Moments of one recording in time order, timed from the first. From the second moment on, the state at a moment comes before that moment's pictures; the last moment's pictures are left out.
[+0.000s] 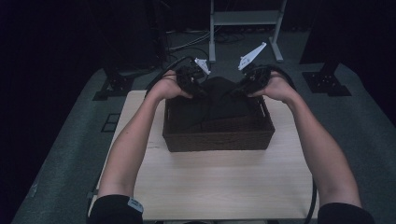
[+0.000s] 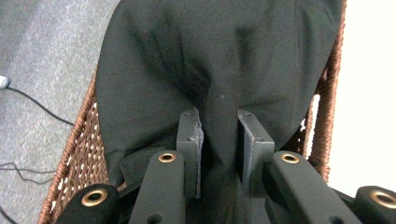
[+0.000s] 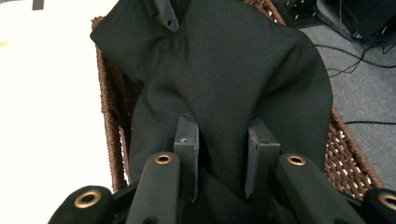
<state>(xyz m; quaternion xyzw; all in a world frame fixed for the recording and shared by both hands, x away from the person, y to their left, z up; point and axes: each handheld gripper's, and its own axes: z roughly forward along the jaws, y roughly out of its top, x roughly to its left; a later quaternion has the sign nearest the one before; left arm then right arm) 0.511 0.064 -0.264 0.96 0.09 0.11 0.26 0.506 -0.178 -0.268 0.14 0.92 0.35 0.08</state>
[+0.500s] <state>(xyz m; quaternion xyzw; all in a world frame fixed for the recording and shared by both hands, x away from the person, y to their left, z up) 0.513 0.062 -0.286 0.96 0.09 0.11 0.24 0.510 -0.175 -0.295 0.14 0.92 0.35 0.07</state>
